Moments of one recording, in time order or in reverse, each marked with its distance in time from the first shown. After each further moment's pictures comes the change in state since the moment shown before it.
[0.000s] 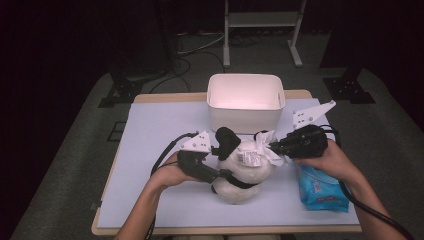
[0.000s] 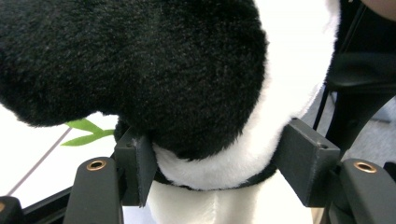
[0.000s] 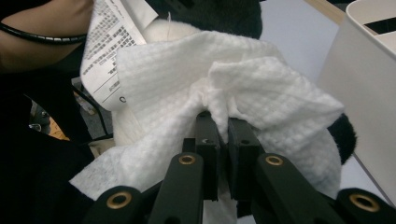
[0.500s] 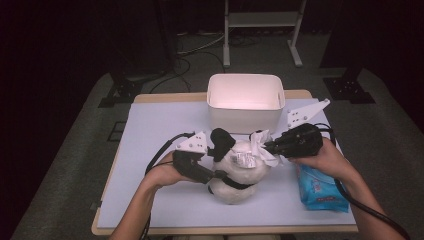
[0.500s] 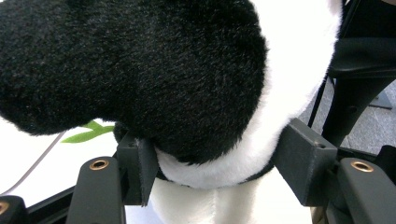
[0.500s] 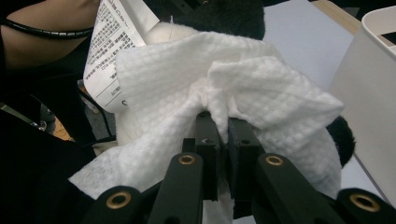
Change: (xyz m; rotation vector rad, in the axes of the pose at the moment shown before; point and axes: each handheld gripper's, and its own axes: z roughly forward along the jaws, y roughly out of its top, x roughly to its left) left arm 0.000 0.000 -0.010 0.043 -0.007 0.020; right arm 0.004 0.011 0.006 0.008 0.017 -0.022
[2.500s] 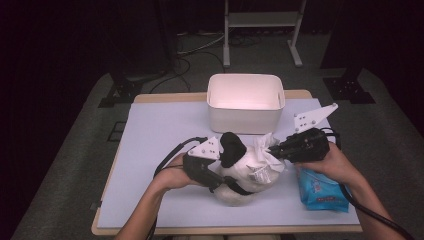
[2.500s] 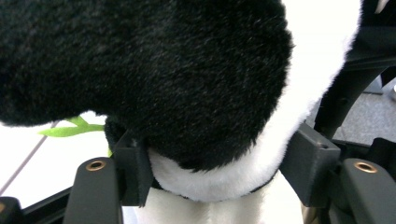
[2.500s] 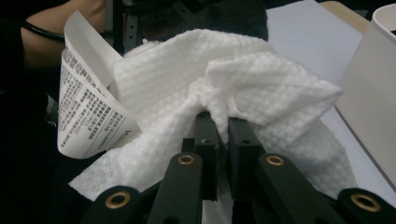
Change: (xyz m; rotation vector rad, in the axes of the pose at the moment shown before) left arm -0.013 0.012 0.018 0.031 -0.027 0.067; right arm 0.007 -0.010 -0.009 -0.032 0.028 -0.003
